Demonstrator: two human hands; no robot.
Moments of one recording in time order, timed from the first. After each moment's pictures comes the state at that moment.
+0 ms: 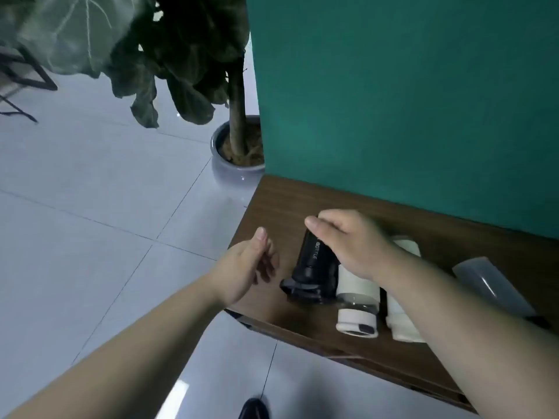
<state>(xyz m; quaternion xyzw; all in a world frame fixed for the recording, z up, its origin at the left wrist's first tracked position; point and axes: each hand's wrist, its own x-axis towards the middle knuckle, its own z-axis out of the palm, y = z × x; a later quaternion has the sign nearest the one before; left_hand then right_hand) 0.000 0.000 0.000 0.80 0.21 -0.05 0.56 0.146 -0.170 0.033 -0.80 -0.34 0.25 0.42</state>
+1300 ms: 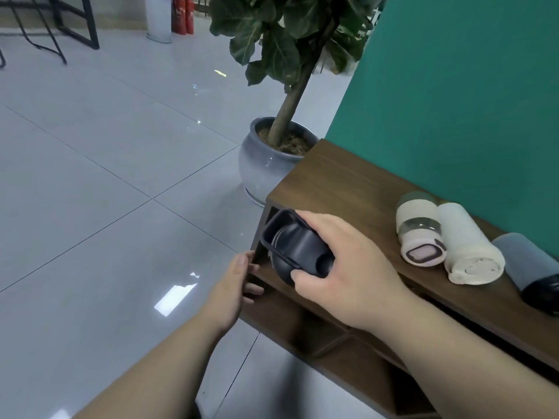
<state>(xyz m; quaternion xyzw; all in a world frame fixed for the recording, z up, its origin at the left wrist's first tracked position) -0.226 -0.041 -0.251 0.59 0.33 0.18 0.72 -0.128 -0.178 -0.078 -0.82 -0.52 0.07 0.23</state>
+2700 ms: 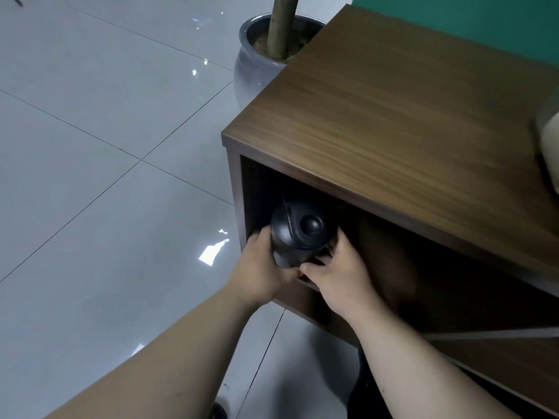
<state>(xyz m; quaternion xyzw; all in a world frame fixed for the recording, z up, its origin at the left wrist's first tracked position) -0.077 0.002 -0.417 0.80 0.34 0.09 0.48 0.014 -0.118 -0.380 -0.75 -0.15 0.33 0.56</state>
